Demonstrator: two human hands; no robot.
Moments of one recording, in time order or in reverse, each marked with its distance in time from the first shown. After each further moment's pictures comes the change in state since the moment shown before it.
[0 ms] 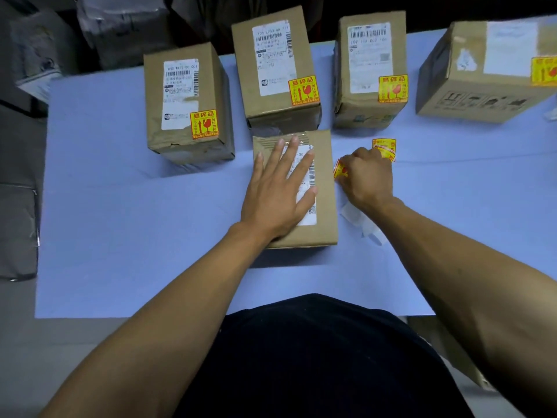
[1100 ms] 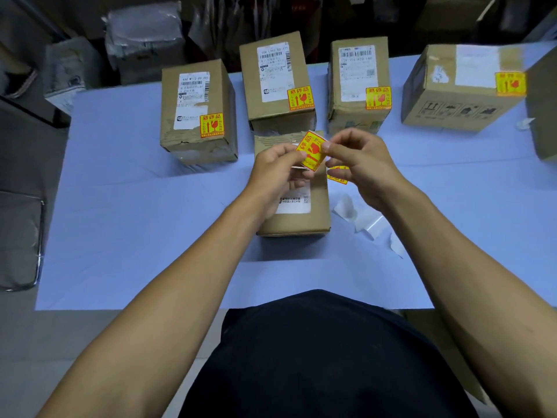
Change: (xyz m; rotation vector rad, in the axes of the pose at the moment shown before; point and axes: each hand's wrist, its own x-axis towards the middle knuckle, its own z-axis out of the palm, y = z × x) left_hand -0.008 0.043 -0.064 -1.539 0.048 -0.527; right_hand -0.059 -0.025 -0.079 1.458 -0.060 0.117
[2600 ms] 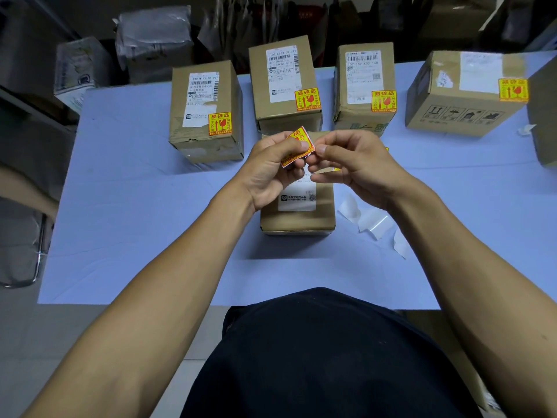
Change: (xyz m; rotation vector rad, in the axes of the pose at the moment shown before) left_hand -0.006 0.021 -0.021 -0.242 -0.195 -0.049; right_hand -0.018 -0.014 0.010 0.080 -0.344 -0.079
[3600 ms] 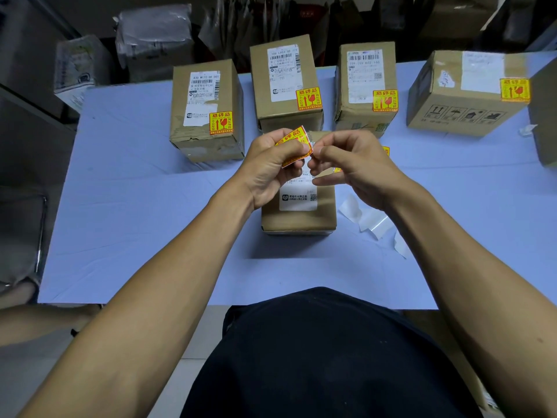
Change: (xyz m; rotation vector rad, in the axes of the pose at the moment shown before) left_hand 0.004 -0.003 -0.002 0.083 0.048 0.078; right_hand 0.000 -0.001 0.008 -0.121 0.050 -0.015
